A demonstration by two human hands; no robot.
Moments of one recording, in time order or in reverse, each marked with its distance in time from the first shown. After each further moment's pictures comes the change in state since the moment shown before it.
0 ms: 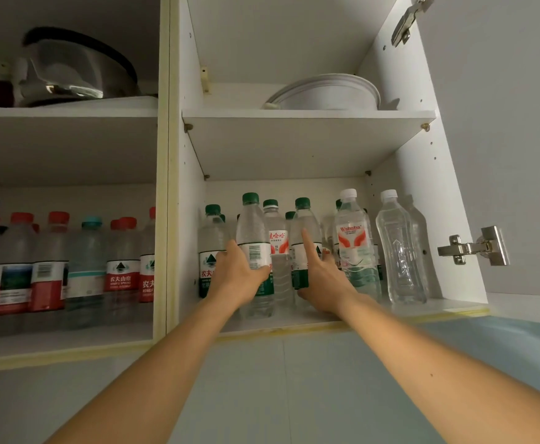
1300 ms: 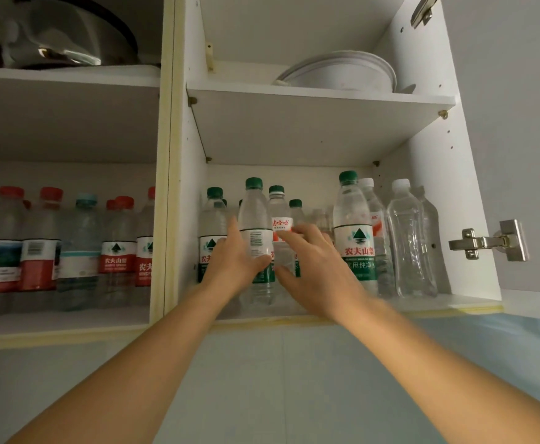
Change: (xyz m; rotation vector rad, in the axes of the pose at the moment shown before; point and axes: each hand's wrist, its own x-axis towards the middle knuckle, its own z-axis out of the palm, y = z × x) left_hand -0.002 -0.004 -0.006 -0.113 -0.026 0.088; right_hand -0.039 -0.032 -0.002 -0.021 0.259 -0.329
